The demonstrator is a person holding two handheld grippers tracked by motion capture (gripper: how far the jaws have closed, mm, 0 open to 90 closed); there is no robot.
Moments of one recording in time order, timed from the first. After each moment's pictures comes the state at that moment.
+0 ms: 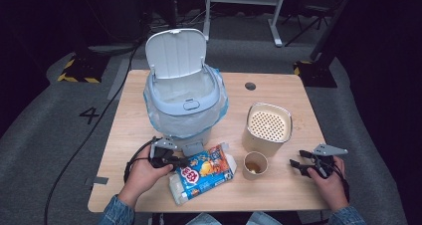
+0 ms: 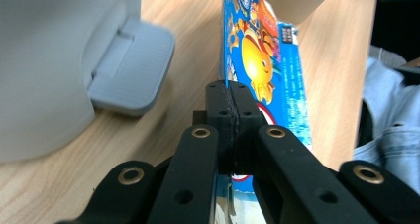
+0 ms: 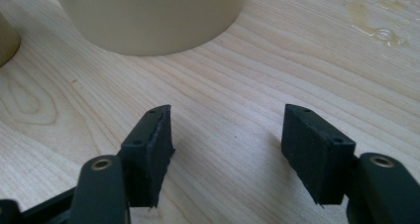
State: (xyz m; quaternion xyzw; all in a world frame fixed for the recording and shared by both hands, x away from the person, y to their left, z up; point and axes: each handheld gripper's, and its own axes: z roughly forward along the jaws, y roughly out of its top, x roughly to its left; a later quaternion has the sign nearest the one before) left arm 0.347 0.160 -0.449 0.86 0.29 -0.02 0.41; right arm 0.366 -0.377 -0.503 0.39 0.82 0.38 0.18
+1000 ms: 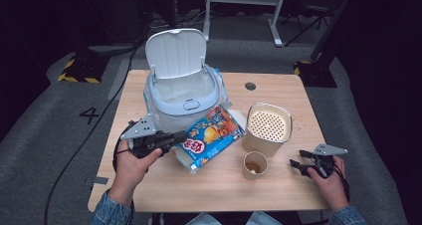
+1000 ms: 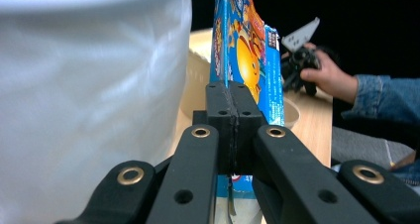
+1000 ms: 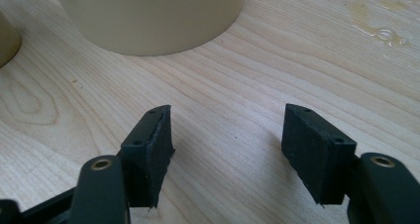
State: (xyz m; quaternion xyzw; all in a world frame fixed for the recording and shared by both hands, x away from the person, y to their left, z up) left arm 0.332 0.179 -0.359 0.76 0.24 0.10 0.59; right arm 0.367 -0.378 -0.503 0.38 0.82 0.38 0.18
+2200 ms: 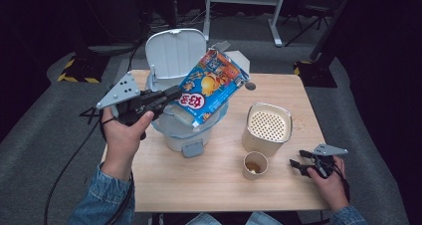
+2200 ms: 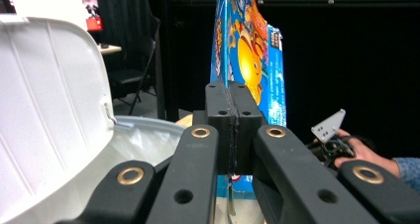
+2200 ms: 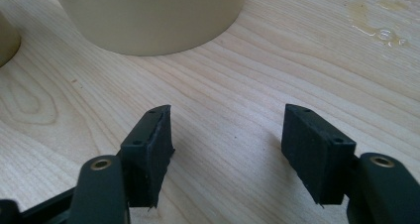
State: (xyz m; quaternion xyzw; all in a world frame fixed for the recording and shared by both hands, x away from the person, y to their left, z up) left arm 0.348 0.185 -0.260 0.70 0.23 0.20 0.65; right arm 0.367 -0.378 -0.503 0.38 0.82 0.38 0.18
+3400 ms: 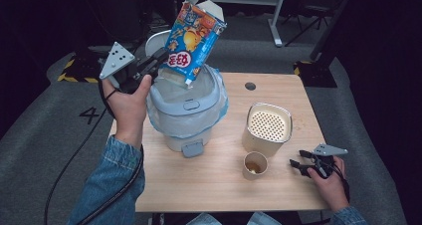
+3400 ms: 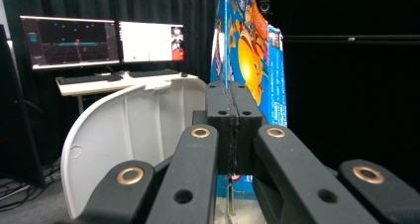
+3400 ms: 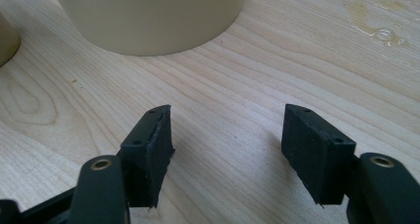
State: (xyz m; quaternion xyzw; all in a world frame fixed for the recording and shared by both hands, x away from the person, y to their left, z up) left arm 0.400 0.191 -0.241 0.62 0.32 0.32 0.64; right arm 0.366 -0.377 -0.503 0.38 0.82 0.38 0.18
